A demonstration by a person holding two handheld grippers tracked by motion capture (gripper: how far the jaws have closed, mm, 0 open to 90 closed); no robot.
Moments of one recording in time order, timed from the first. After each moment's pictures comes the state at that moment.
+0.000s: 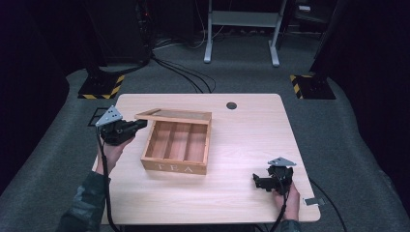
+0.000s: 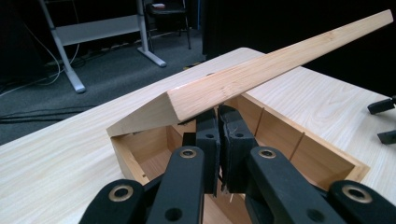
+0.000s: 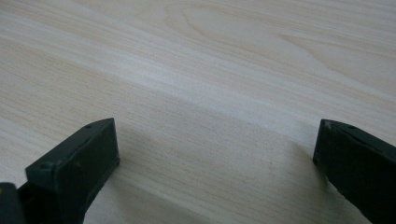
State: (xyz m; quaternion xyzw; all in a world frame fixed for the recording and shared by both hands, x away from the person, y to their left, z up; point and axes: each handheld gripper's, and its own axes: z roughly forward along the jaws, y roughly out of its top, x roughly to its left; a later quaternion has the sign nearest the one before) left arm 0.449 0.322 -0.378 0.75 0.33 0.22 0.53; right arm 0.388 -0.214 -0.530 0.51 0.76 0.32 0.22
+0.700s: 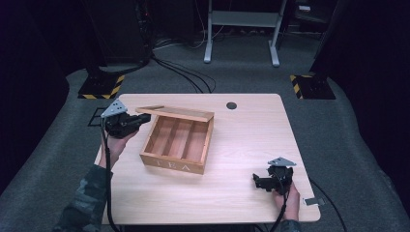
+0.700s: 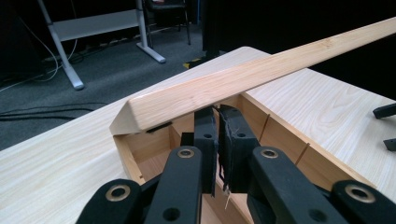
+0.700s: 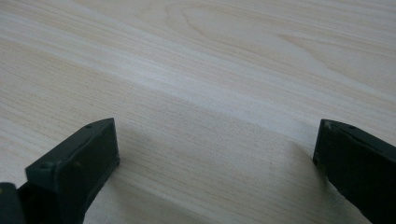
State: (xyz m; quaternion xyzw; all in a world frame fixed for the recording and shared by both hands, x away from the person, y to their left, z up) left arm 0.465 0.310 -0.370 0.75 0.33 0.21 0.53; right arm 0.388 -0.214 -0.530 0.51 0.76 0.32 0.22
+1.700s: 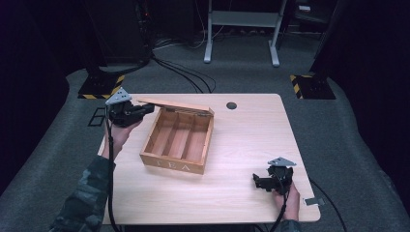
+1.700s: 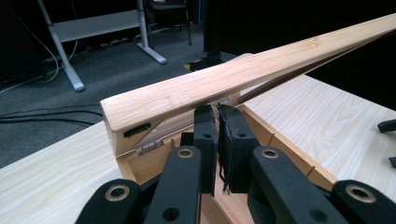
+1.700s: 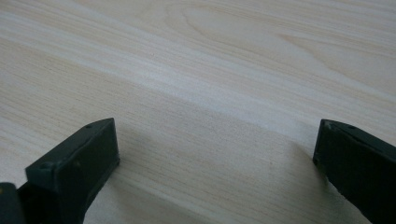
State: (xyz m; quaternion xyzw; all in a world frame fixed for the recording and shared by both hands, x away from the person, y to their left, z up) left arm 0.487 0.299 -0.346 0.76 0.34 0.21 0.52; right arm 0.388 -0.214 -0.530 0.52 0.76 0.32 0.22
